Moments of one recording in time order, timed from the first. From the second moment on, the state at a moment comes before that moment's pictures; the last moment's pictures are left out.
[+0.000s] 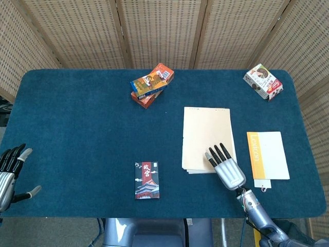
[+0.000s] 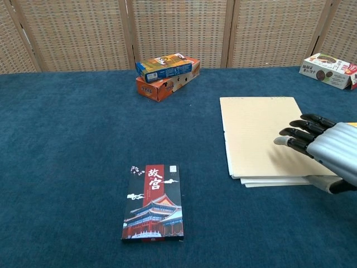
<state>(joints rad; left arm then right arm) -0.04 -1.07 0.01 -1.69 1.61 1.55 -0.04 0.39 -1.69 0.01 -1.02 -1.69 1.28 -0.41</state>
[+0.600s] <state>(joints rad) -0.04 -1.07 0.01 -1.70 1.60 1.55 -0.03 0.42 -1.75 0.05 -0.93 -1.65 1.27 -0.36</state>
